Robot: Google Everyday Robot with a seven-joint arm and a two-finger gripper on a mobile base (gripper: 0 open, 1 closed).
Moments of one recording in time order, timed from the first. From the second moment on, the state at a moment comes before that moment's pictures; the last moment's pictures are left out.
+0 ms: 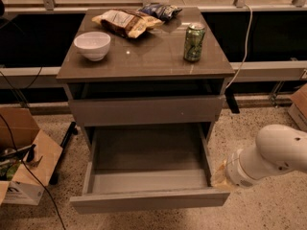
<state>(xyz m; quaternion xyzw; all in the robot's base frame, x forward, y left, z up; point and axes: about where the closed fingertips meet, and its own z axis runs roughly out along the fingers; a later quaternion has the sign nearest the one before) 0.425 -0.215 0.614 -0.60 0.77 0.09 0.17</state>
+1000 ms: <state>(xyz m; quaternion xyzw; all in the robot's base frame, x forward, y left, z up) 0.422 -0.209 0.561 -0.60 0.78 0.10 0.16</state>
